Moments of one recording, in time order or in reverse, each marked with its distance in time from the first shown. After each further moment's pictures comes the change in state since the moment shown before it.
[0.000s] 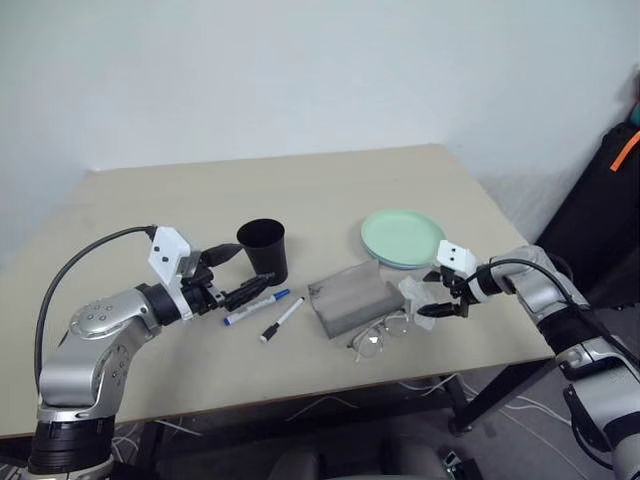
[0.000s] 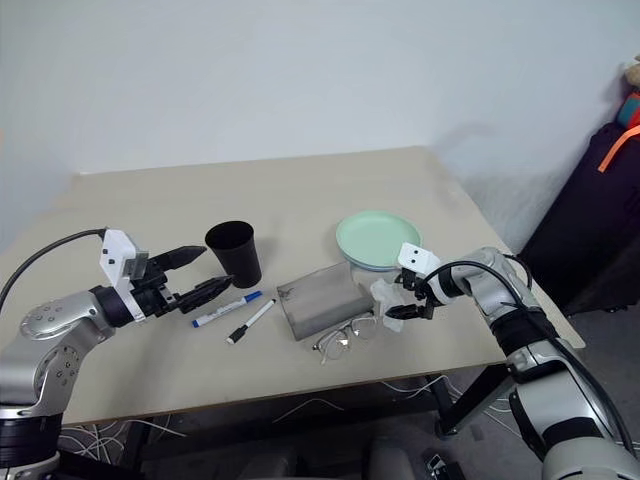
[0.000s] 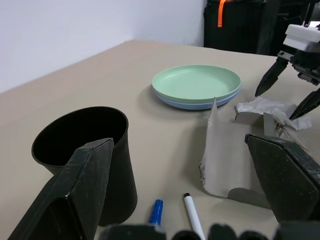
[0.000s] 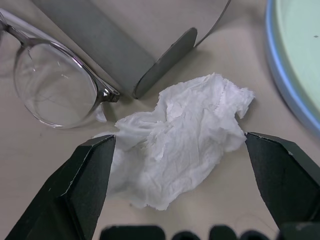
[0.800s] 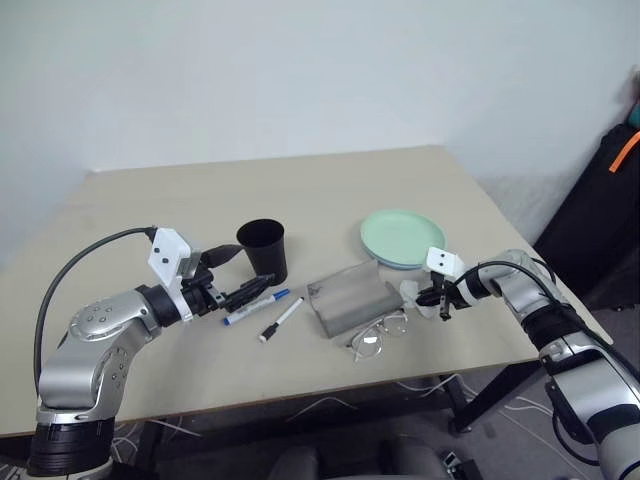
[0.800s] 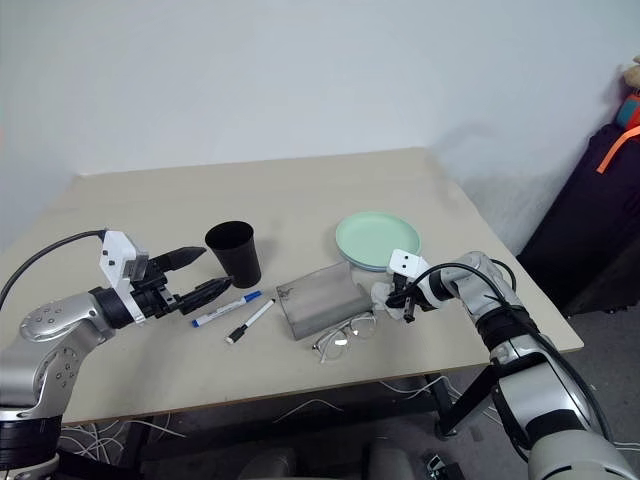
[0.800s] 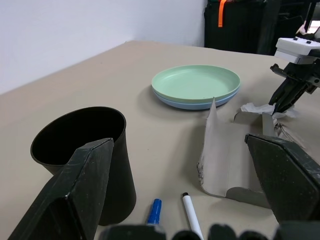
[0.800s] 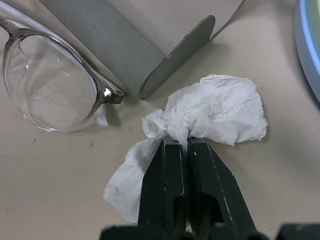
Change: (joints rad) left arm 0.014 0.000 0.001 -0.008 0.000 -0.007 0.003; right arm -0.027 0.058 -0.002 0.105 -0.041 -0.033 0.018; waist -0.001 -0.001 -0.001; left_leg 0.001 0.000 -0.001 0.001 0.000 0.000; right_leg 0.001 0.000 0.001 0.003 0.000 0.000
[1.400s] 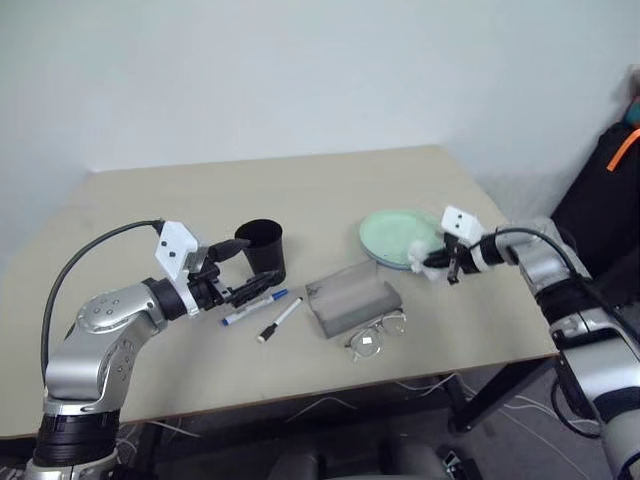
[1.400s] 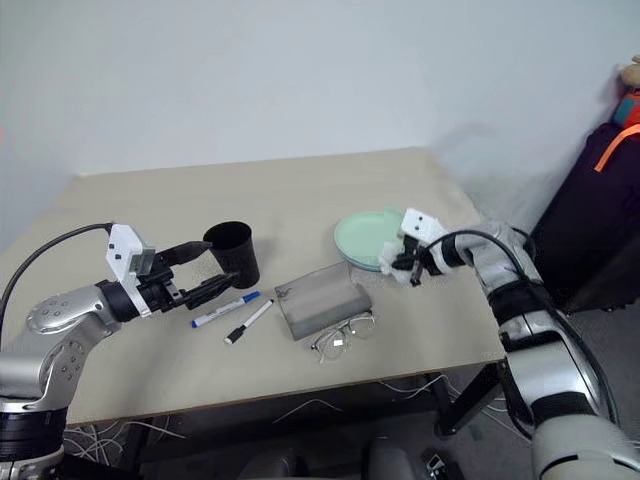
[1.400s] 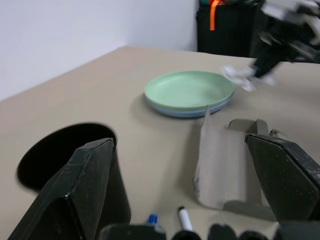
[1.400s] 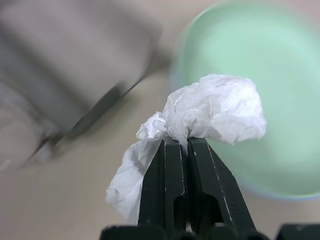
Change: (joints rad) left arm -0.068 -0.001 -0.034 0.008 0.000 0.011 0.001; right arm -0.203 -0.001 -0.110 0.090 0.007 -0.006 -0.075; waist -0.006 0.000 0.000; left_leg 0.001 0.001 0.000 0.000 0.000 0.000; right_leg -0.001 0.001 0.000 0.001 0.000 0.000
